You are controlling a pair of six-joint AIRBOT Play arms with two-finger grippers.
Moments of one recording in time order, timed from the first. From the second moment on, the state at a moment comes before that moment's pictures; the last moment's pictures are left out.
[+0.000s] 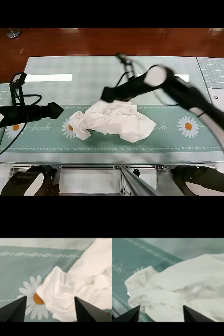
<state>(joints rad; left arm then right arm) -0.01 -0.70 0.69 1.23 -1.08 -1.56 0.49 -1.35 1.31 -0.99 1.03 1.64</state>
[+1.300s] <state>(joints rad) 0.11 -1.16 0.57 0.53 -1.14 -1.09 0.24 -0.98 0.36 -0.71 0.83 1.60</state>
